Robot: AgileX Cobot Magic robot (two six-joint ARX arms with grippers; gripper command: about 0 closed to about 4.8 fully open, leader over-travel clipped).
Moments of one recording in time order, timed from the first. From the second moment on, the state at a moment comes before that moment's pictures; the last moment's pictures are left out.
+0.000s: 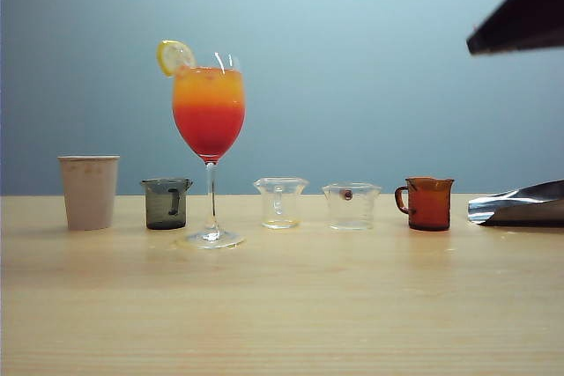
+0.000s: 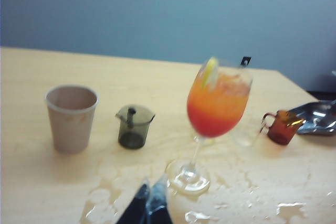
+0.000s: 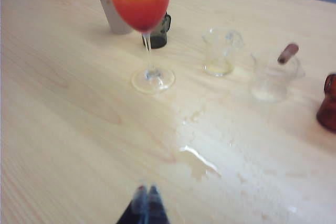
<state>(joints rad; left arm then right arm) -0.21 0.07 0.33 -0.29 0.15 -0.17 0.74 0.43 0.31 -0.14 0.02 0.05</state>
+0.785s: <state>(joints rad) -0.21 0.00 0.05 -0.15 0.04 -0.17 0.74 0.06 0.04 -0.29 0.02 0.18</state>
